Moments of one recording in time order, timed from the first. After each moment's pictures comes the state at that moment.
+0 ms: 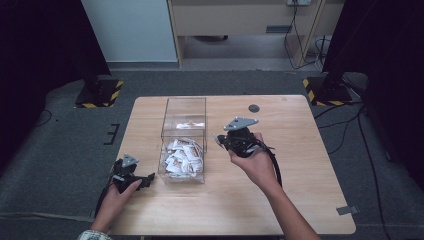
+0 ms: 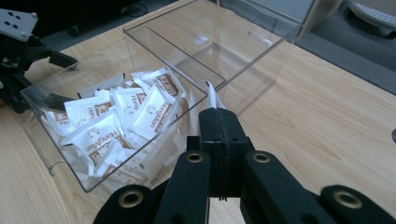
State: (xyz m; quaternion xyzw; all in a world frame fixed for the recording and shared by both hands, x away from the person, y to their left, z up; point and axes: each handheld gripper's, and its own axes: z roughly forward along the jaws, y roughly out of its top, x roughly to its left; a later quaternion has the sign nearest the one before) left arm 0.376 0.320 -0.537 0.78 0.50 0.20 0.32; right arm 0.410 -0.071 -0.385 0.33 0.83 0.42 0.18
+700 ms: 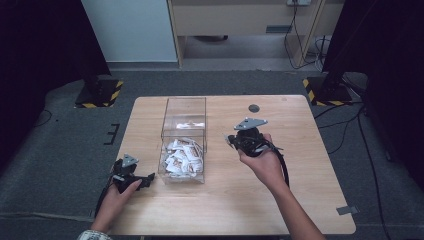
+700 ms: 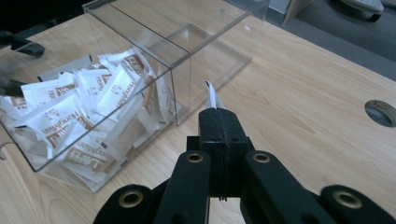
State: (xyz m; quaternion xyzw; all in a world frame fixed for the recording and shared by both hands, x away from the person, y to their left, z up) left arm 0.376 0.320 -0.537 0.78 0.50 0.20 0.32; right arm 0.419 -0.097 -0.400 0.36 0.82 0.40 0.19
